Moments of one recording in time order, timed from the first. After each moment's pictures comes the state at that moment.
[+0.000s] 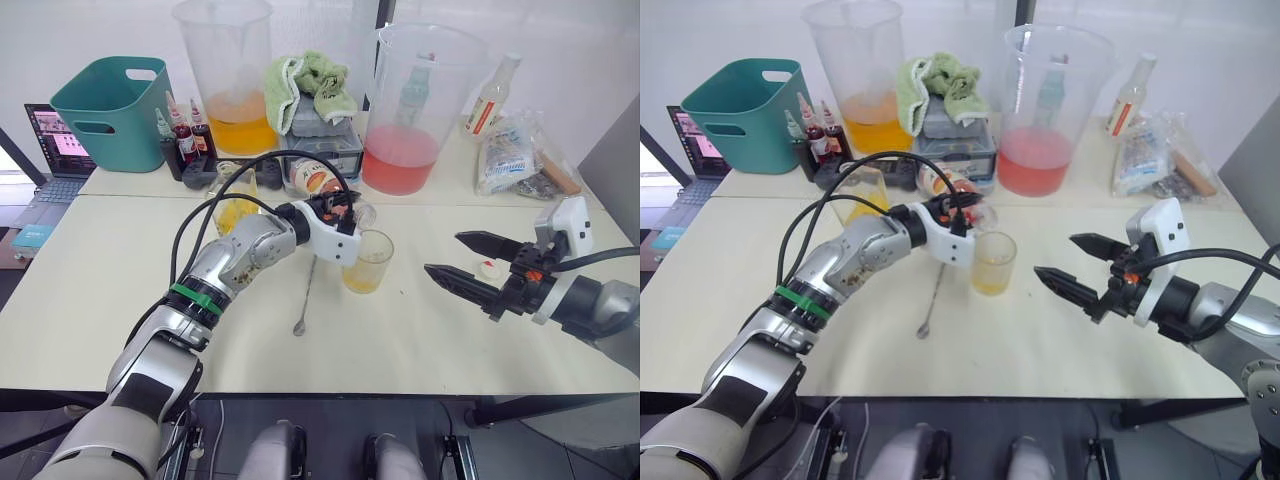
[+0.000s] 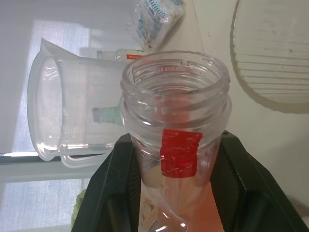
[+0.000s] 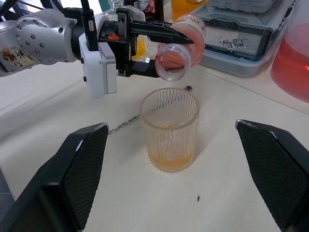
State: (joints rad) left arm -0.95 0.42 -0.46 0.45 0.75 -0.43 -0.34; right arm -0.15 -0.88 -0.44 -0.63 1.05 0.90 0.52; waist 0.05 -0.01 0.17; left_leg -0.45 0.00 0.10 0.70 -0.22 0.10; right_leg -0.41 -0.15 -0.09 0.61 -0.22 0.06
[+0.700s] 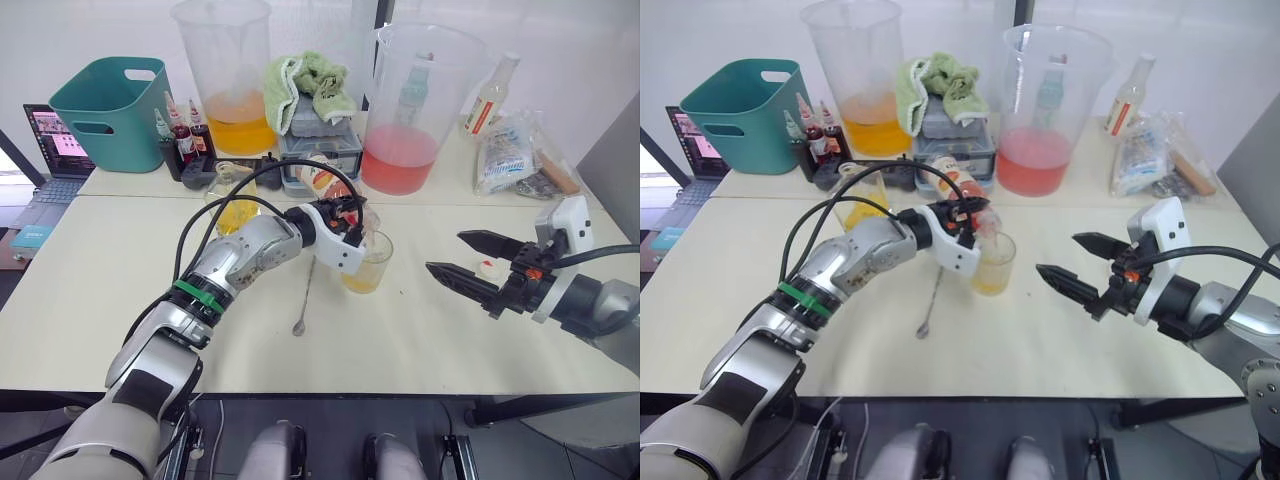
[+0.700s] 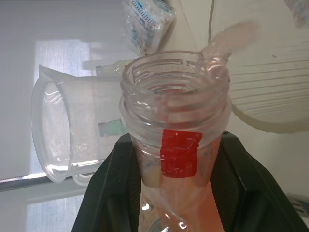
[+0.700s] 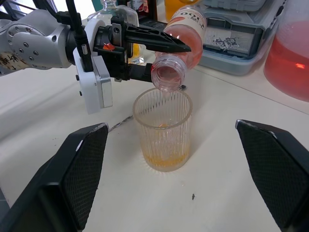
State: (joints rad) left arm -0.97 0.43 -0.49 0.45 0.84 -0.46 -0.30; right arm -0.15 -0.88 -0.44 -0.62 1.05 0.90 0.50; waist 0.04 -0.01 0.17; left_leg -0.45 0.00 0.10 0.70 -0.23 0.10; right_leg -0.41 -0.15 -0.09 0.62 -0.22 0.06
